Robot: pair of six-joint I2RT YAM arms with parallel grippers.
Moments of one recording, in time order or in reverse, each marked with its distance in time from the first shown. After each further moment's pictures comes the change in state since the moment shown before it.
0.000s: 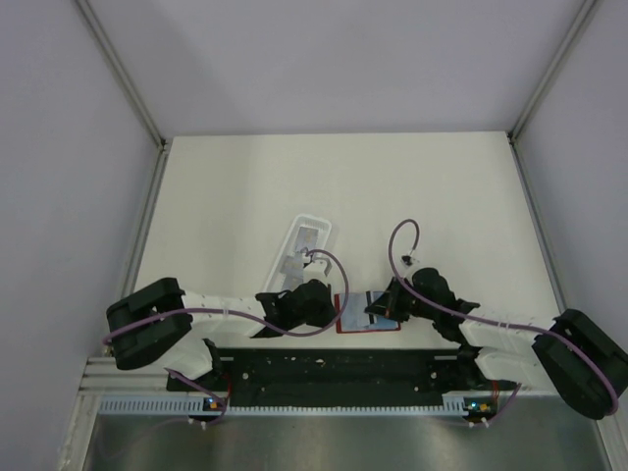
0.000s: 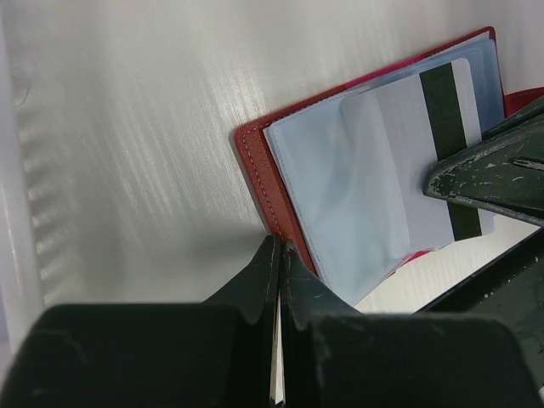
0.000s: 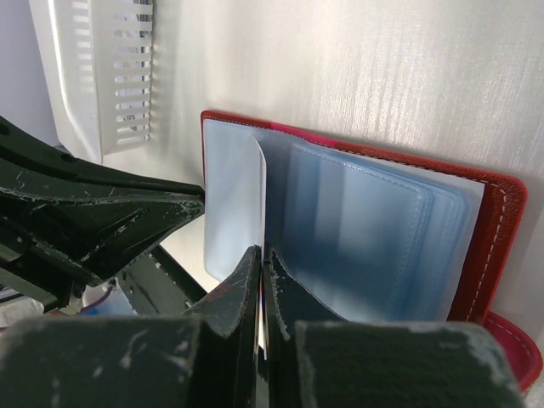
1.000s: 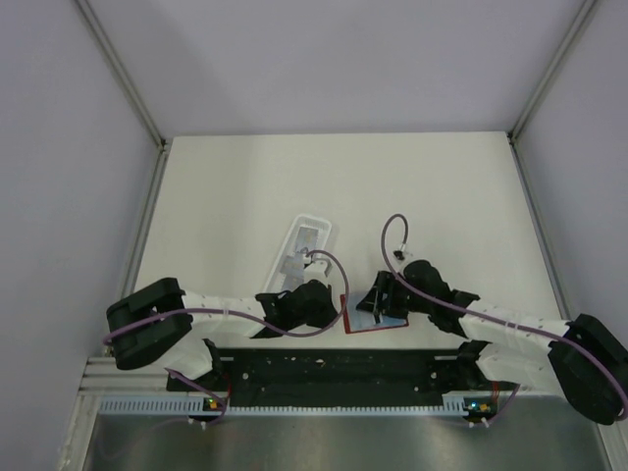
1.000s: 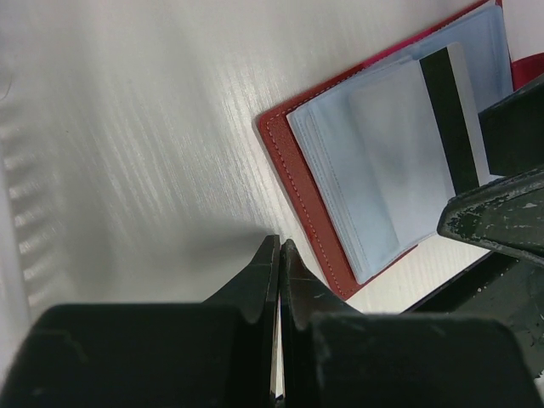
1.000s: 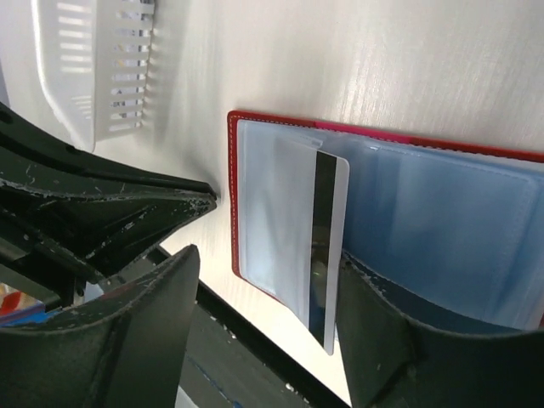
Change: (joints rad) left arm 0.000 -0.001 -0.004 0.010 0.013 -0.005; right arm 0.054 -0.050 0.110 -0.220 0.047 -0.068
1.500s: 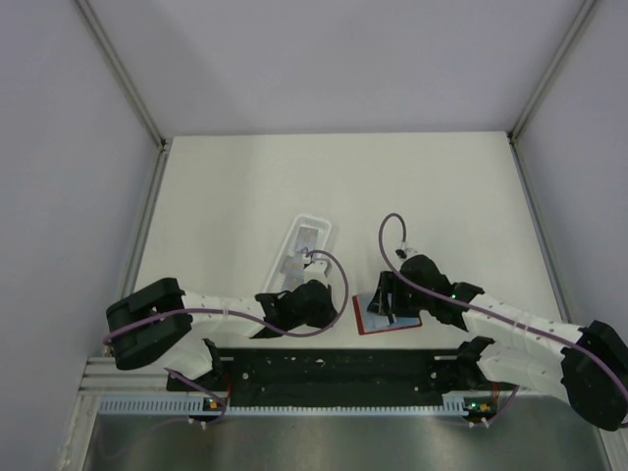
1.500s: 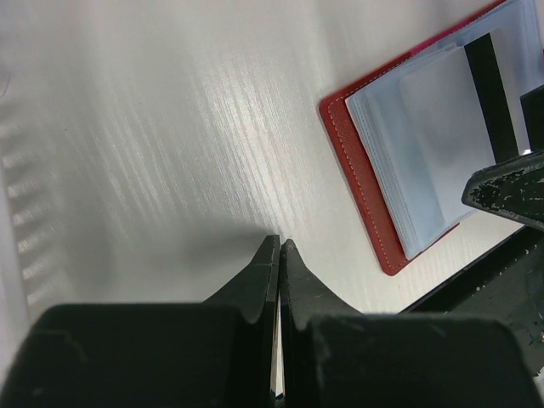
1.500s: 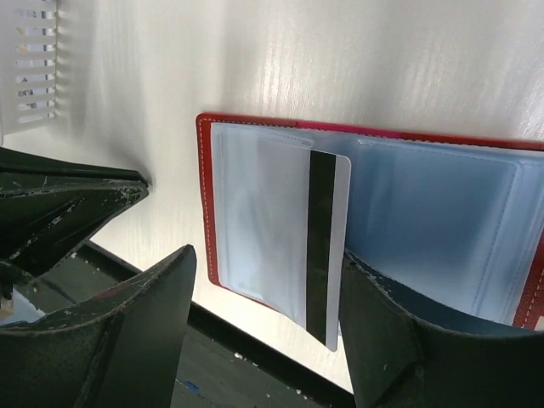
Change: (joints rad) left arm 0.000 -0.002 -0.004 0.004 0.006 -0.003; right arm 0.000 -0.046 0.130 -0.352 0.109 -0.129
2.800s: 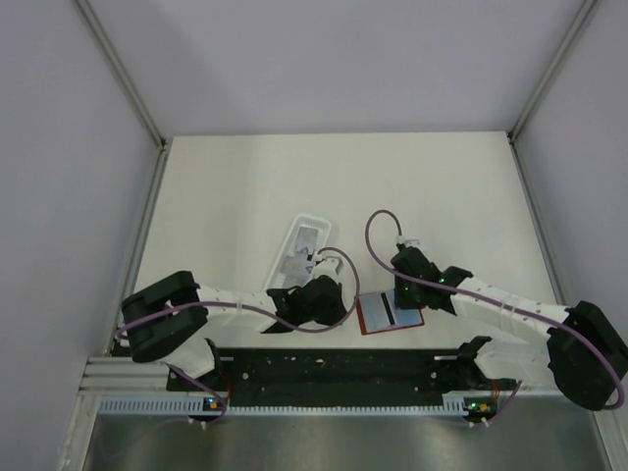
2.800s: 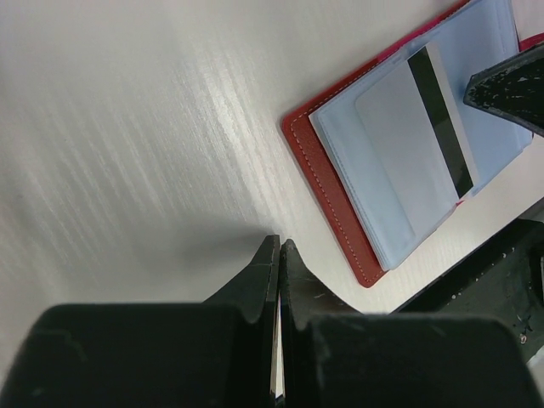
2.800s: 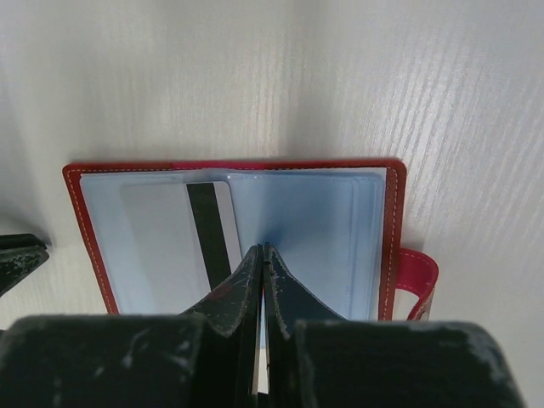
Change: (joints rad) left arm 0.000 0.086 0.080 0.005 0.046 0.013; right arm 0.000 0.128 0.160 -0.259 0.281 -0.131
